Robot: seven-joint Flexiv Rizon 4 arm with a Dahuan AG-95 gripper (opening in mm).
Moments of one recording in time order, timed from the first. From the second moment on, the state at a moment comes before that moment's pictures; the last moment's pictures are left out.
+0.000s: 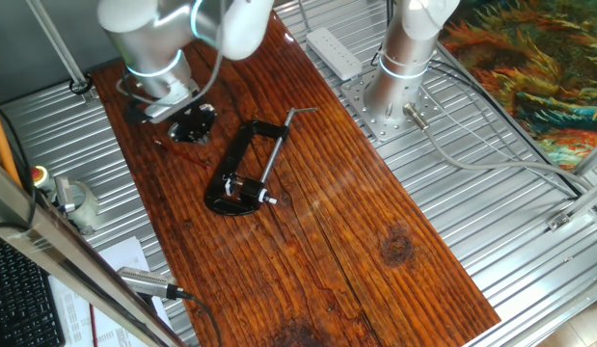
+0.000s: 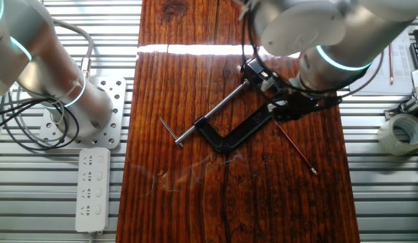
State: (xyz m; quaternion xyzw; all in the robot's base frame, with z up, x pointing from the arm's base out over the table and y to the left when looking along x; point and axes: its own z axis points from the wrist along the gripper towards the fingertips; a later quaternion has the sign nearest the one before) arm 0.545 -0.064 0.088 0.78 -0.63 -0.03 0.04
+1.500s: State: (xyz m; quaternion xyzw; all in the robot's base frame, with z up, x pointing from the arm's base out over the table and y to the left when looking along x) arm 0.555 -0.074 0.089 0.83 -0.56 -0.02 0.07
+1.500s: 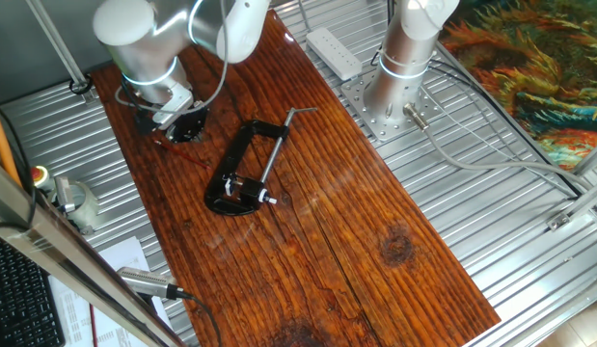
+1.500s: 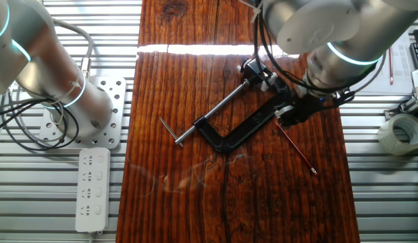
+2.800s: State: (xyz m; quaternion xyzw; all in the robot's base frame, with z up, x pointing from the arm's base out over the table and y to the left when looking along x) arm 0.553 -0.076 0.084 0.83 -0.55 -0.06 0.05
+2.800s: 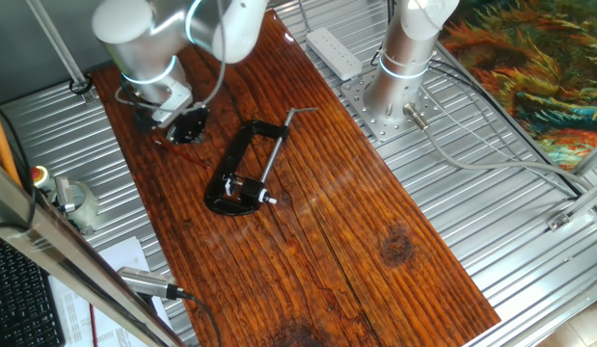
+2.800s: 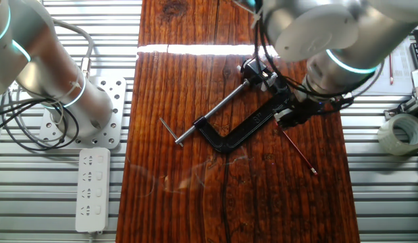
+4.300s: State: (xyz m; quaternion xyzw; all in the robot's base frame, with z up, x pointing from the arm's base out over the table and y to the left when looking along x) arm 0.590 -0.090 0.050 0.86 -0.51 -0.02 0.03
